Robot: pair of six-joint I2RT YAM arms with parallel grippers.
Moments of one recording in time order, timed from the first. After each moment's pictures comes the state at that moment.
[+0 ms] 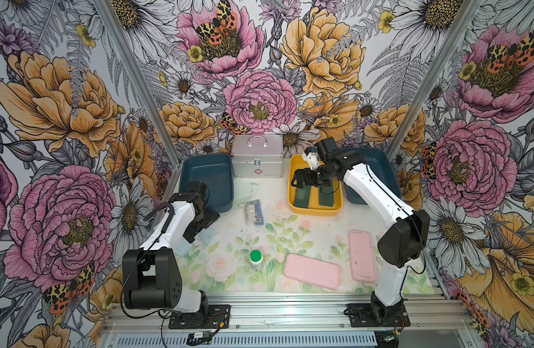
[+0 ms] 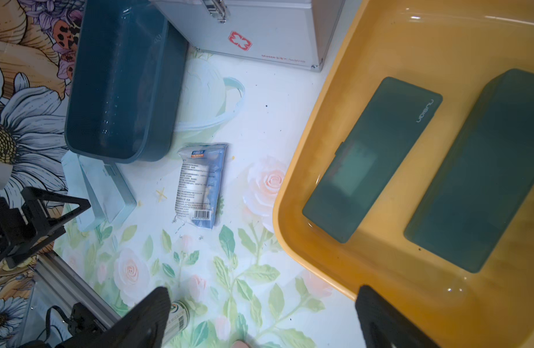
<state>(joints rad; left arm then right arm) 0.00 1.46 1.09 -1.08 -0.13 -0.86 0.45 1.85 1.90 -1.04 -0.27 0.21</state>
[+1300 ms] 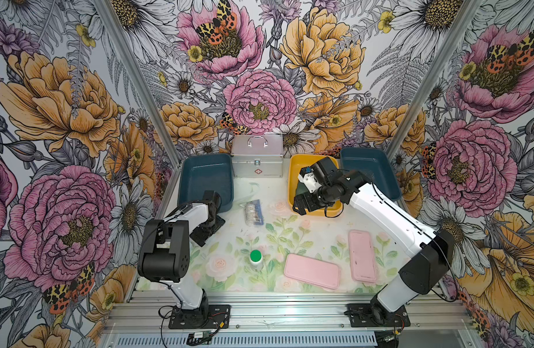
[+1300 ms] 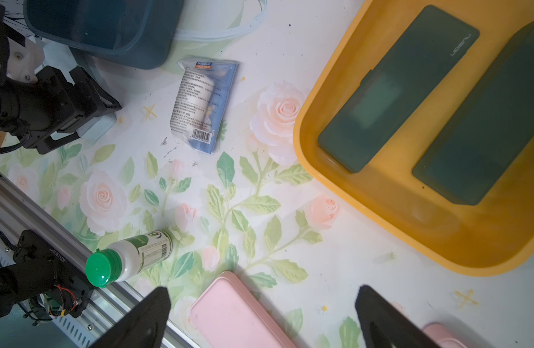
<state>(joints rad) -0.06 1.68 0.96 -0.77 -0.24 -1.01 0.57 1.63 1.61 -1.07 -0.17 0.16</state>
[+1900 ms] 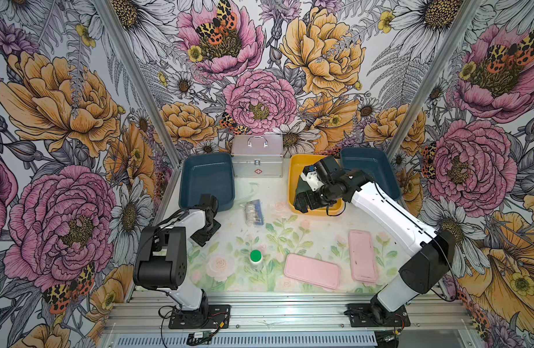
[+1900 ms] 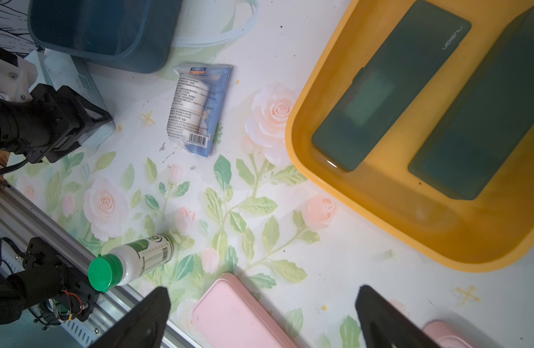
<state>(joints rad) -0.03 1.60 0.86 -0.66 -0.24 -1.00 0.54 1.63 1.61 -1.07 -0.19 0.18</state>
